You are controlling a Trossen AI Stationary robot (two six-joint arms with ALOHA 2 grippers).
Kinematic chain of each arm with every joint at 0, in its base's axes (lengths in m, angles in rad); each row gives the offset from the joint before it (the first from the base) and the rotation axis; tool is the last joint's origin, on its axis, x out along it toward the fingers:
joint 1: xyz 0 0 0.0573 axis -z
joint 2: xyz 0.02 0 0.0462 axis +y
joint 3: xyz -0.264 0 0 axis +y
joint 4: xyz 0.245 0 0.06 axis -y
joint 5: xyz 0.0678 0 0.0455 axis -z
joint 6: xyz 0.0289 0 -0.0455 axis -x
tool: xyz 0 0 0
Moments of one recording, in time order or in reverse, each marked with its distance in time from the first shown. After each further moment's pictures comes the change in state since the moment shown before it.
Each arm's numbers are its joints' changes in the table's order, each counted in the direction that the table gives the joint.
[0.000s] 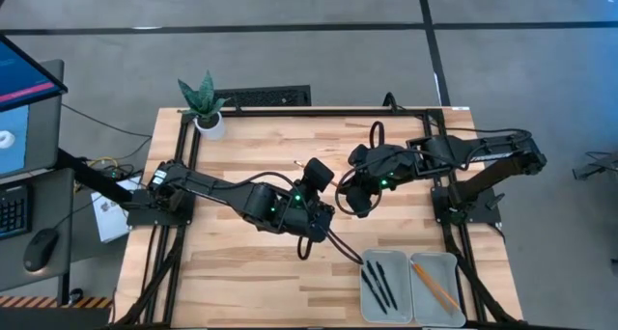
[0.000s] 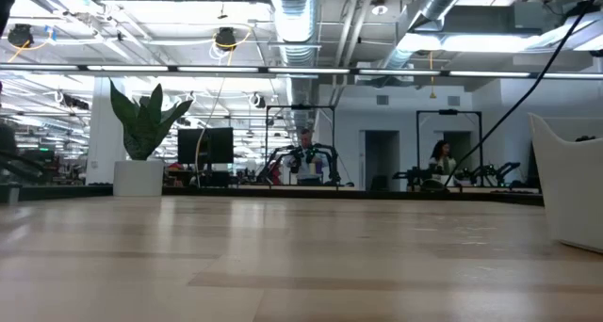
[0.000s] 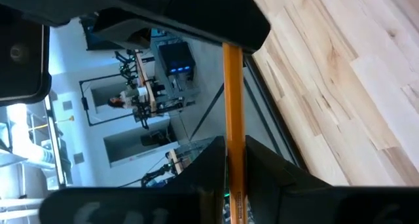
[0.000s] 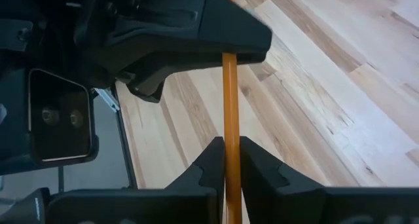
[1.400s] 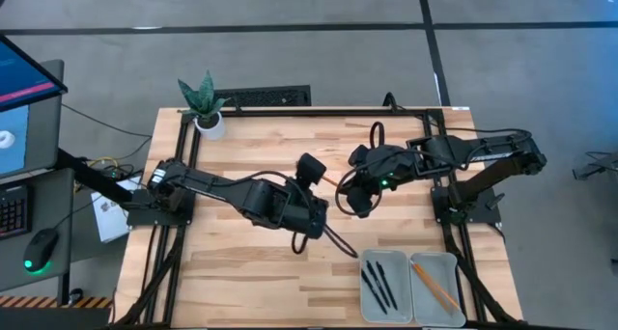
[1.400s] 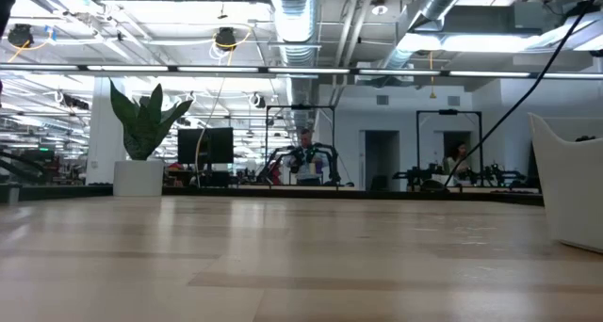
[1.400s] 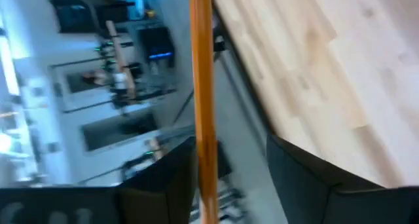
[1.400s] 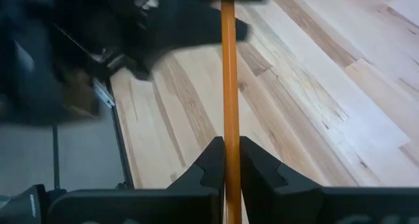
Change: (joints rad) left arm -0.010 -0.010 0.000 -0.161 0.025 0.154; right arm 0.000 0.000 0.000 -0.016 0.000 0.001
